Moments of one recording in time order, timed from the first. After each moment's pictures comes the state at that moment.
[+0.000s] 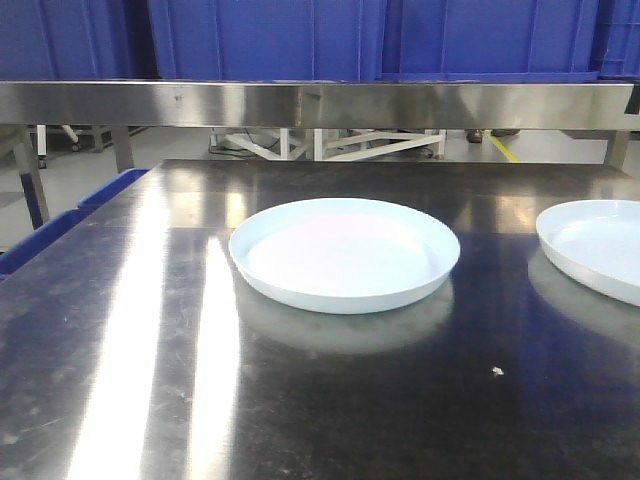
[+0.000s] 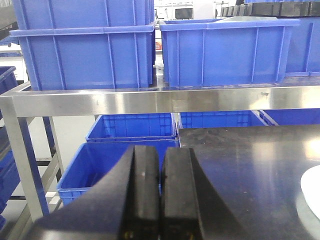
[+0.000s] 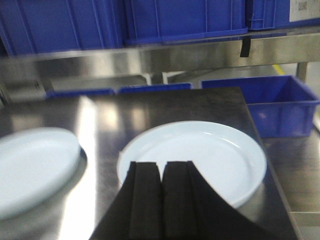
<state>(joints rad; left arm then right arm) -0.10 0.24 -0.22 -0.02 0.04 0.08 0.02 -0.01 0.03 0.26 0.07 -0.02</state>
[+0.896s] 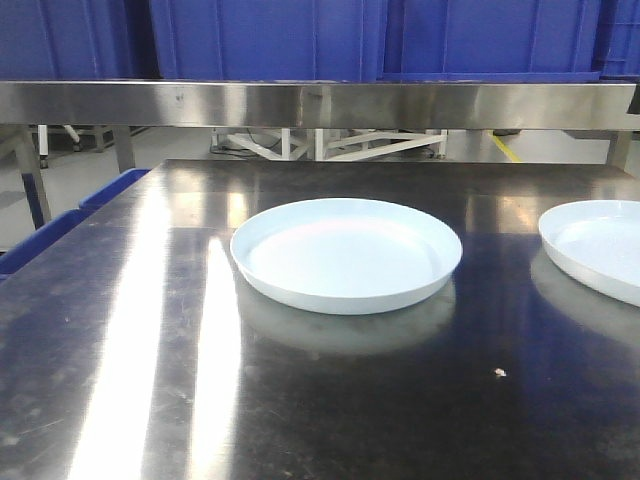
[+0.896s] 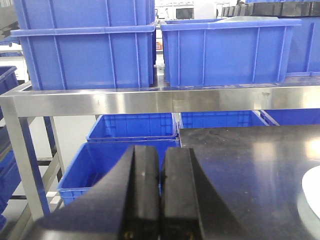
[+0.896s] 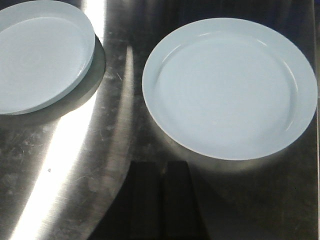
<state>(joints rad) -0.10 0.24 -0.22 -0.02 0.04 0.08 0.02 0.69 -0.51 0.26 0.60 -0.19</state>
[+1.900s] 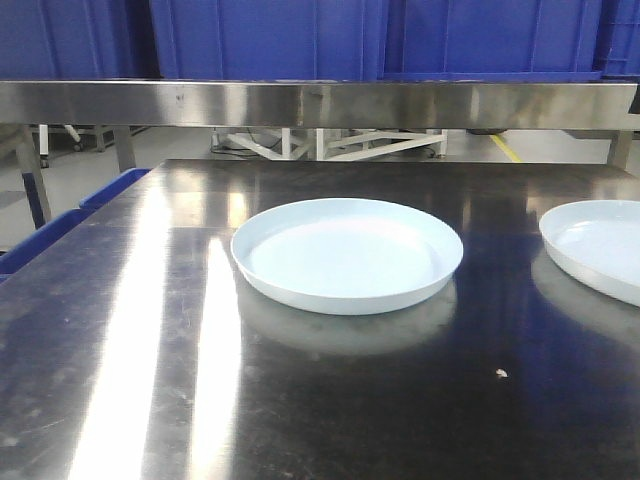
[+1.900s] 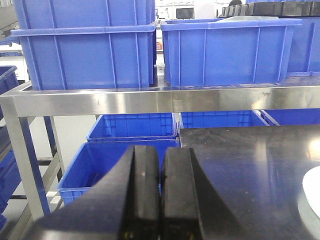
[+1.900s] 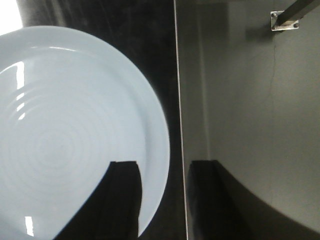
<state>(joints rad) -0.10 0.24 -0.22 -0.02 0.04 0.08 -0.34 1.54 -1.13 0.15 0.84 -0.19</state>
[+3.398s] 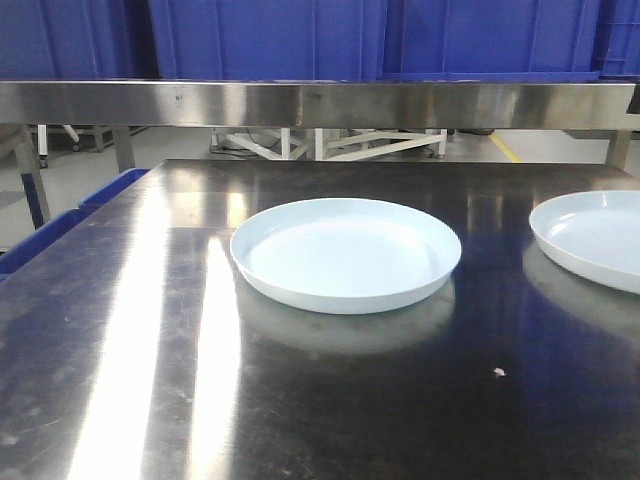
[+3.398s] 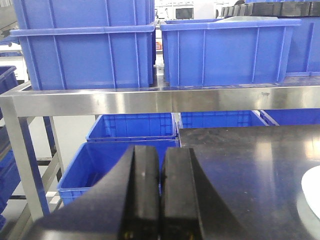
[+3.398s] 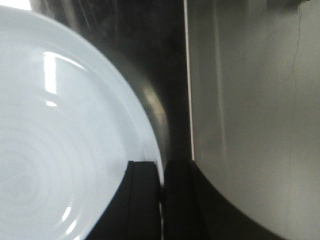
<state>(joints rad) -0.10 0.24 -0.22 -0.02 0.04 0.08 -0.35 1.74 -1.21 0.20 0.82 -0.19</state>
